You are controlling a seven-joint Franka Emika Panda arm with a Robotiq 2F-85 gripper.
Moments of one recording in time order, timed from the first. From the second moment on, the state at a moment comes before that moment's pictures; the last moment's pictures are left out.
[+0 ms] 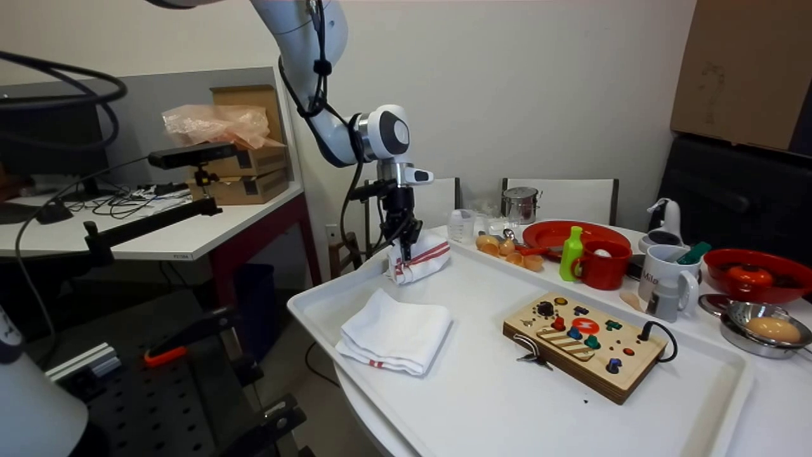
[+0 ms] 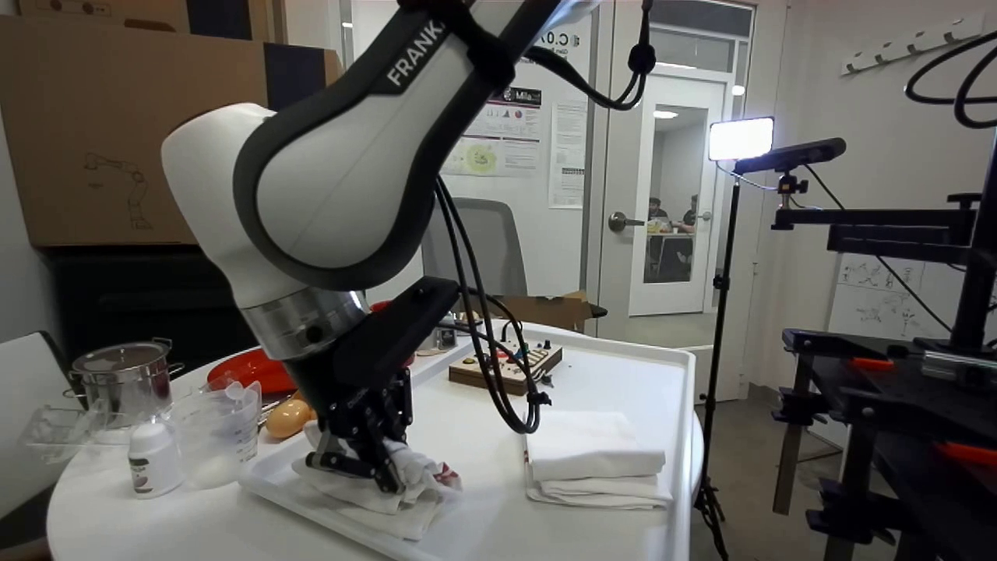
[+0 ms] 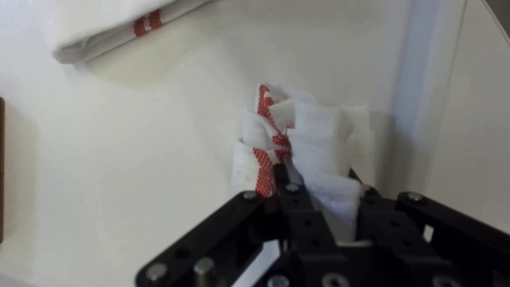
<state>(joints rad) 0.40 1.06 -0.04 -1.38 -0.22 2.13 0.47</state>
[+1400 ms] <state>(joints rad) 0.21 1.11 -0.20 -1.37 -0.22 2.19 0.56</state>
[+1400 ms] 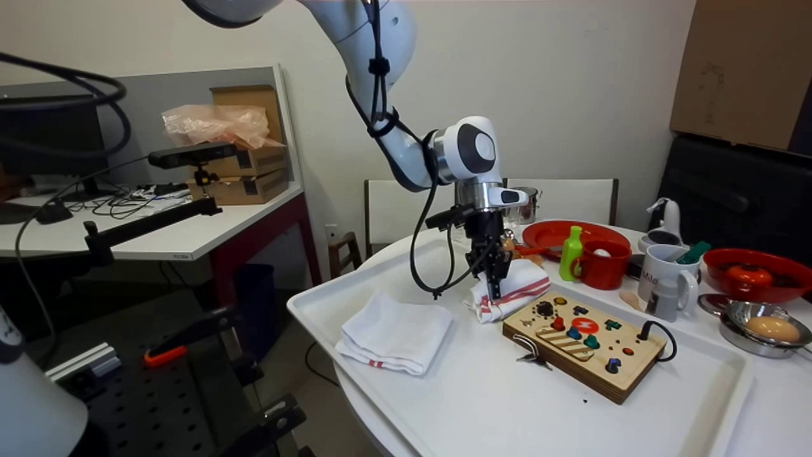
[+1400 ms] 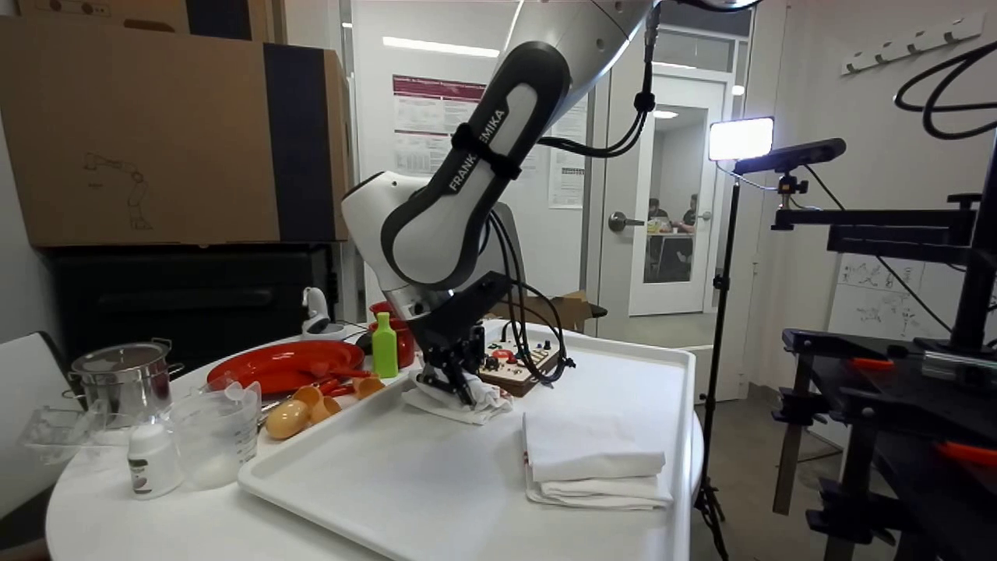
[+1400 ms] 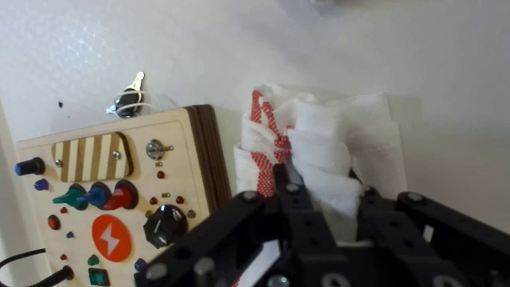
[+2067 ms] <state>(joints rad) 0.16 0.97 -0.16 -1.62 -0.16 2.33 0.46</state>
